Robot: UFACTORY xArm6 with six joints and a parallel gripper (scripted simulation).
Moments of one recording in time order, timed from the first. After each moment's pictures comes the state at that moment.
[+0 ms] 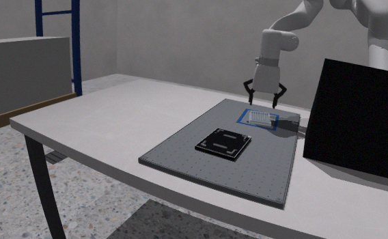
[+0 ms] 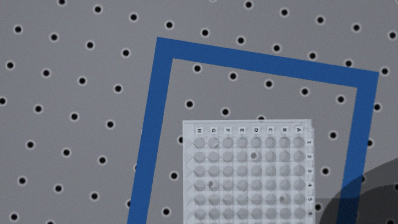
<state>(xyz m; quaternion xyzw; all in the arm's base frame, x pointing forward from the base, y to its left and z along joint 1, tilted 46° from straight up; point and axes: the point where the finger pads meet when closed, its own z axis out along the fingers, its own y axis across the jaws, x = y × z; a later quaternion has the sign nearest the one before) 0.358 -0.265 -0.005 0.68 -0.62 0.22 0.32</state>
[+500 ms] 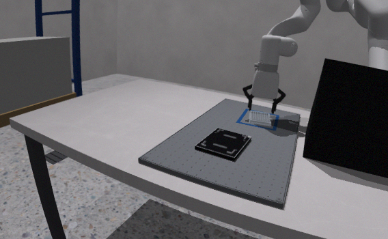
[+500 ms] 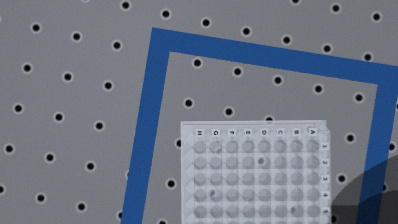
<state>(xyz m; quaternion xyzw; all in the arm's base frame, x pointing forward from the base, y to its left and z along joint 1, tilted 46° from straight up) 0.356 -0.280 -0.021 0.68 -0.62 0.22 0.32</state>
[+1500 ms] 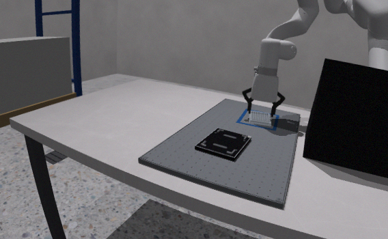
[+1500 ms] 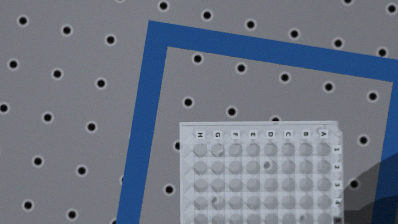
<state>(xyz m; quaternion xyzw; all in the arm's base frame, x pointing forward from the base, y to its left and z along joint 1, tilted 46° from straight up) 0.354 -0.290 -0.030 0.68 -0.62 0.22 0.32</state>
